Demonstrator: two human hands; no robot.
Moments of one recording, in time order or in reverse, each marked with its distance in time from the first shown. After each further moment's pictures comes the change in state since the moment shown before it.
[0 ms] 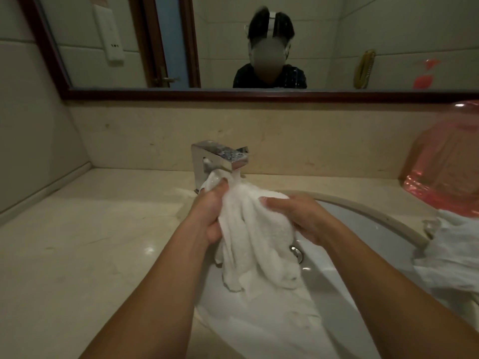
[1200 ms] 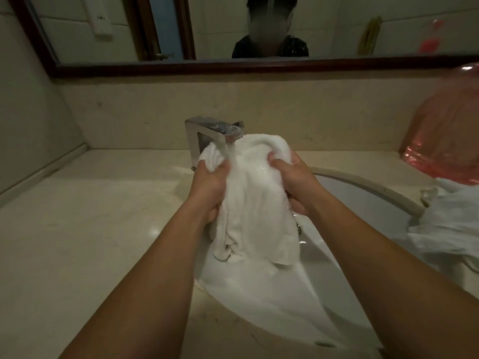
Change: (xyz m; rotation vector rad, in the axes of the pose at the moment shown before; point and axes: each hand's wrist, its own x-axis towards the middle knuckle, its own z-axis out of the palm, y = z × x) left_hand -0.014 -0.010 0.009 0.290 0.155 0.243; right_hand 0.002 -0.005 0.020 0.313 0.131 -0.203
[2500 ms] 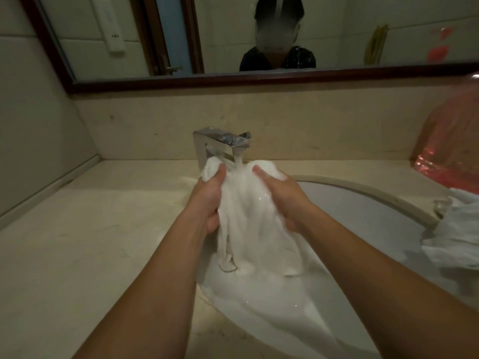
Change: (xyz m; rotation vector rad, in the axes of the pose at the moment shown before) left_hand 0.008 0.003 -0.013 -0.182 -0.046 -0.186; right_hand -0.005 0.011 0.026 -0.128 0.021 0.107
